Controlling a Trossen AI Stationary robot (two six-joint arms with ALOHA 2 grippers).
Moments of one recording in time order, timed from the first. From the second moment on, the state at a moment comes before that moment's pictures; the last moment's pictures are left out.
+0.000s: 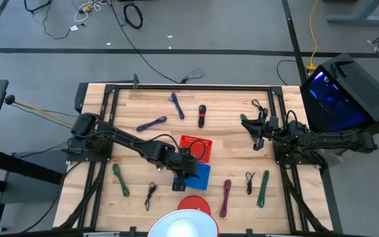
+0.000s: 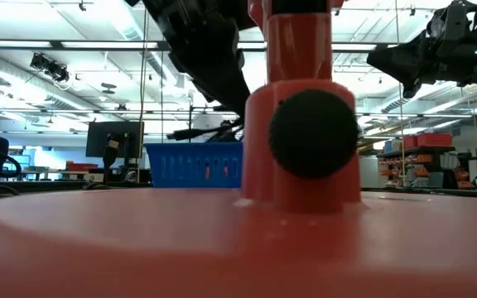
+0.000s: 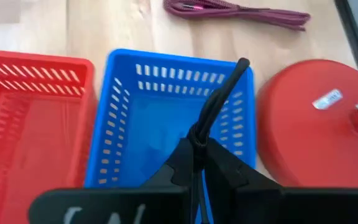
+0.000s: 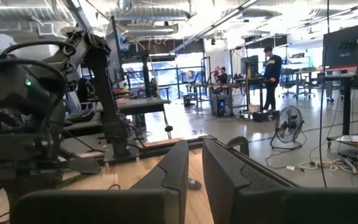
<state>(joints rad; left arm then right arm) -0.26 1.83 1.29 -0.36 0.00 -0.17 -0.07 0.37 0.02 0.56 0.19 0.04</state>
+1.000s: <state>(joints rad) -0.22 1.65 1.29 -0.75 -0.26 -0.09 -0.07 0.37 0.02 0.53 0.19 0.03</state>
